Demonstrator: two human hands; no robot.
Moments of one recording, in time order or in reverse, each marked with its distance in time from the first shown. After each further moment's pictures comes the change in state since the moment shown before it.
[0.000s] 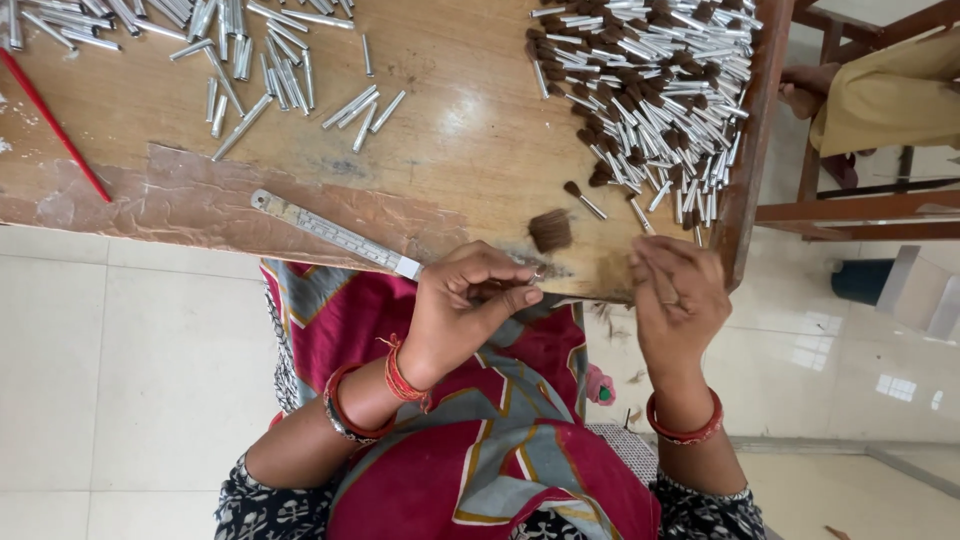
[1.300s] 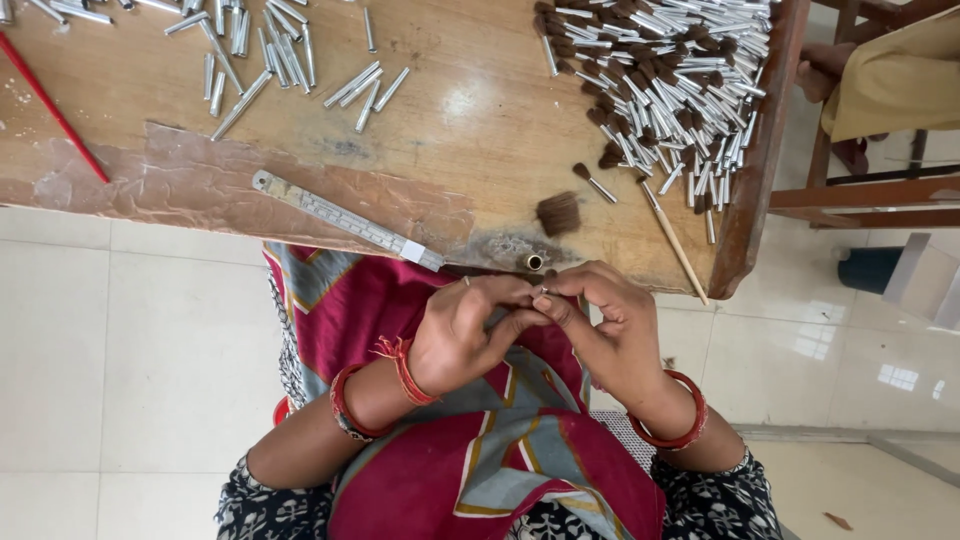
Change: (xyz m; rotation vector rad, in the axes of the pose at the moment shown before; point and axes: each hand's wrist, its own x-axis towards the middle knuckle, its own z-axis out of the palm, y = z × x) left_hand -0.031 -0.012 -0.009 0.467 -0.074 0.460; right_hand -0.007 -0.055 0.011 0.417 -0.481 0.126
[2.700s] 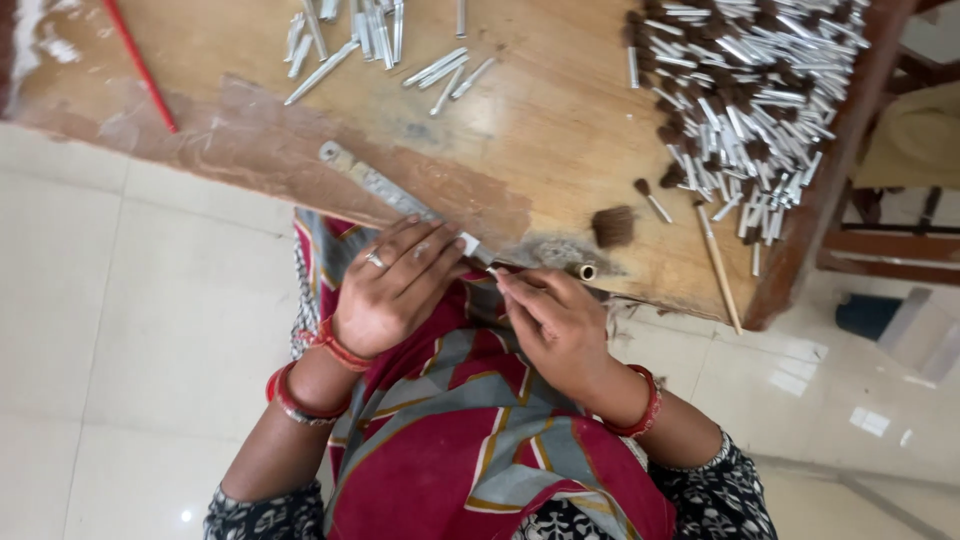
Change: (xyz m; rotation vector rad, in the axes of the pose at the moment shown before) left_hand -0.007 -0.014 -0.106 0.682 -0.002 0.171; right_hand 0.022 -0.008 0.079 -0.265 0.047 -0.347
